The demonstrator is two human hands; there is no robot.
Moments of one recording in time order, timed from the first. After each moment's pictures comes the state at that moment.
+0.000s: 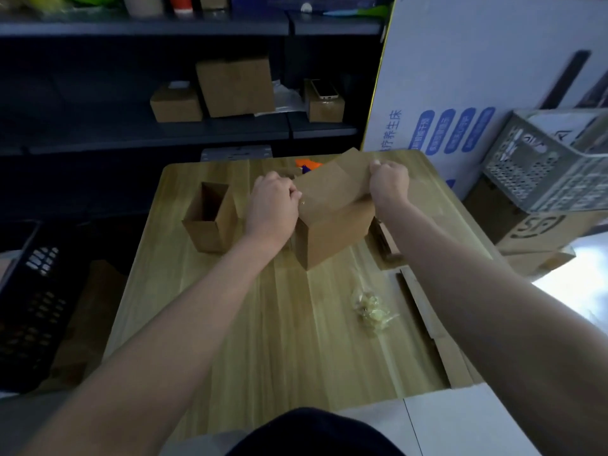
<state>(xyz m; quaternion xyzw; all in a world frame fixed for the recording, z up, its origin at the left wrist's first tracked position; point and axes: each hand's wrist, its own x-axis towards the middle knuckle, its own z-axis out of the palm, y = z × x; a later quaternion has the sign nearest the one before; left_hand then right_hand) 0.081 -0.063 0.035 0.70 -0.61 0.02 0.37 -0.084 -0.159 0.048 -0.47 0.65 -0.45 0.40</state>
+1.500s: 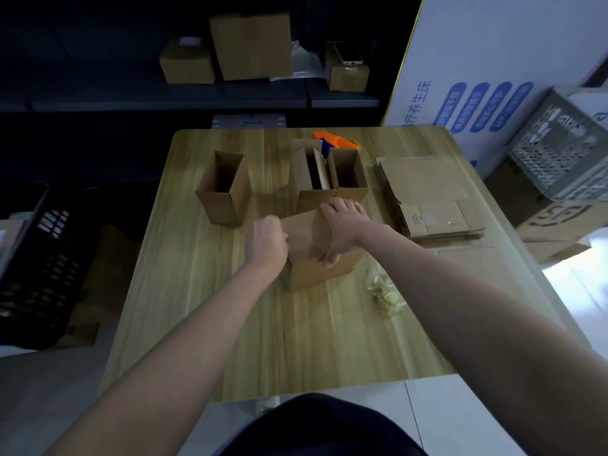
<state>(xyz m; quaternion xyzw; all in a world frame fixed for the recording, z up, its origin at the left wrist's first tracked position) 0.112 -0.021 -0.040 0.79 -0.53 -0.18 0.24 -0.032 -0.108 -0.027 -0.86 0.47 0.17 0.13</state>
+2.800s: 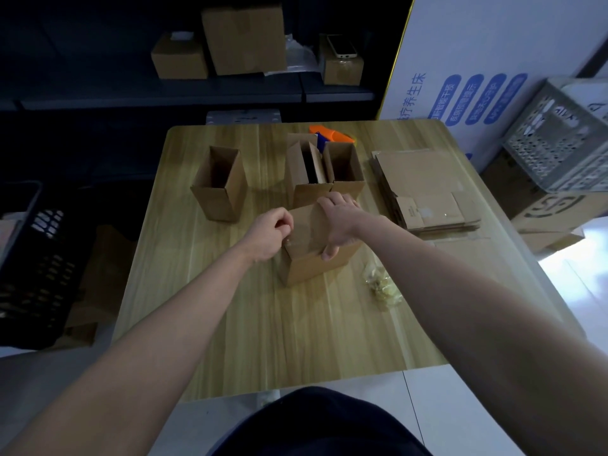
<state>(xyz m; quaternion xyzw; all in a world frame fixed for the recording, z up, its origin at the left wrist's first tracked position) 0.131 -0.030 -0.049 0.67 -0.57 -0.37 0.30 -0.032 -0.110 -0.029 -0.84 0.49 0.16 0.18</state>
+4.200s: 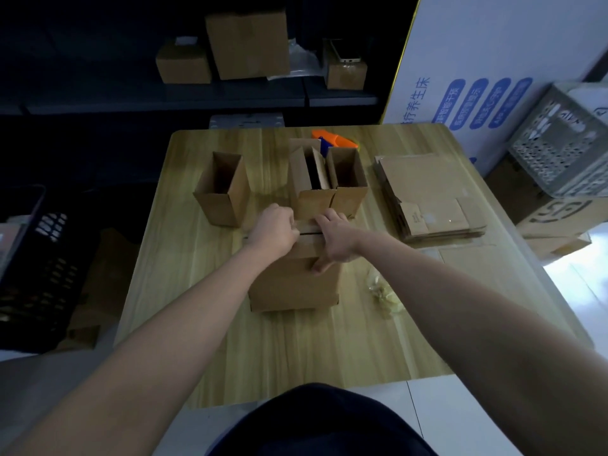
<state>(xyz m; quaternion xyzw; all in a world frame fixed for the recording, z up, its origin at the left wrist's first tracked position) 0.116 -0.052 -0.044 0.77 -0.61 -0.15 0.15 -0.022 -0.104 -0.048 -0.85 0.46 0.13 0.23</state>
